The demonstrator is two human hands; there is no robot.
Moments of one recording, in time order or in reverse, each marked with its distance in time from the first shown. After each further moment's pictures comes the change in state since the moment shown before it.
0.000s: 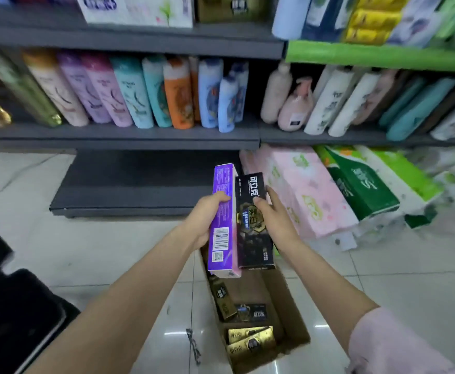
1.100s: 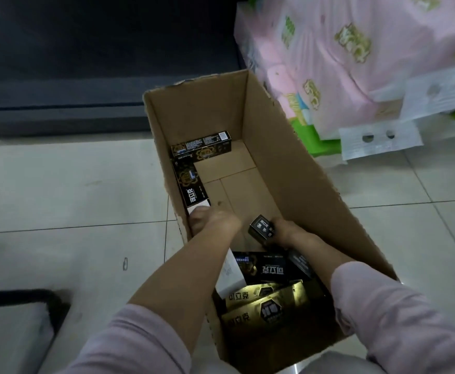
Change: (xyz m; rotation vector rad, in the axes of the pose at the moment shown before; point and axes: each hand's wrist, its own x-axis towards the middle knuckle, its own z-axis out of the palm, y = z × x) left_hand 0.284 -0.403 0.019 1.260 0.259 -0.475; right_hand 0.124 0.486 0.020 -0.987 -0.401 0.382
